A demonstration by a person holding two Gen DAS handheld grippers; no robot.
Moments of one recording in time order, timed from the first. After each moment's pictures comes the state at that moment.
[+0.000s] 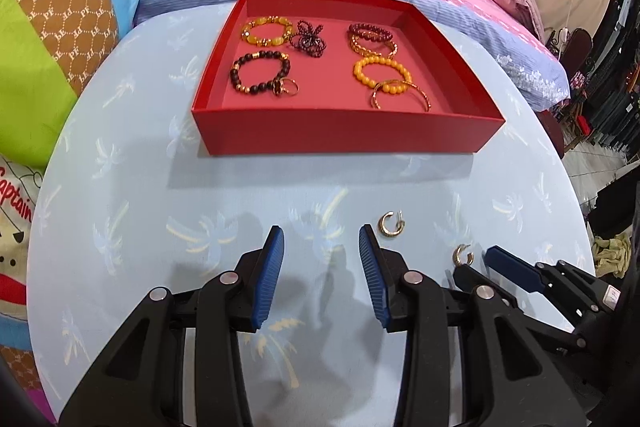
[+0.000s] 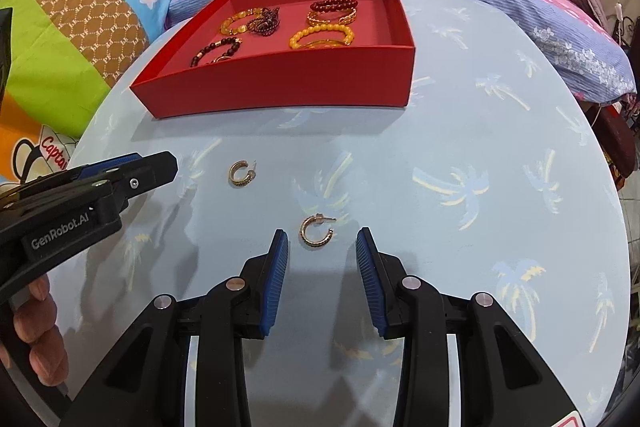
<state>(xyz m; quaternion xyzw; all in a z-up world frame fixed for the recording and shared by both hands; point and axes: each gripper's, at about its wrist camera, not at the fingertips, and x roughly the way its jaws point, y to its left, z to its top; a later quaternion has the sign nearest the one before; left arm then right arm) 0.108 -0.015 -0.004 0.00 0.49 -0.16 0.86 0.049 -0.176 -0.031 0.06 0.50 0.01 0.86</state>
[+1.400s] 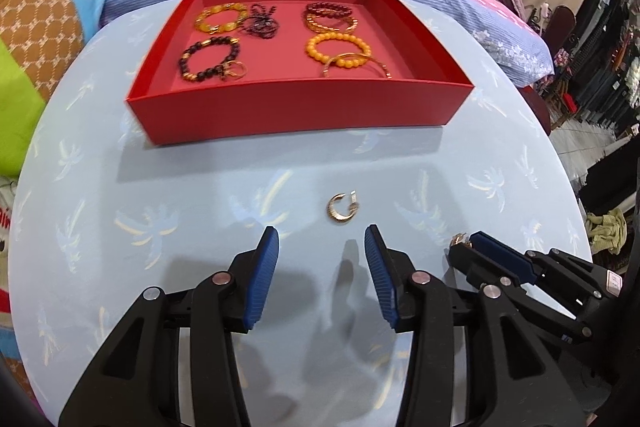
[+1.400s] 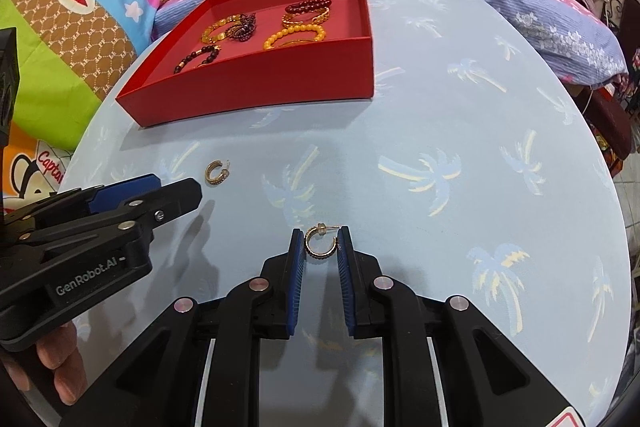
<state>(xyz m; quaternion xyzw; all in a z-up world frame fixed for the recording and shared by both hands) 0.103 -0.050 -0.016 0.03 0.50 -0.20 0.84 0.043 -0.199 -0.031 0.09 0.50 -0.01 0.86</state>
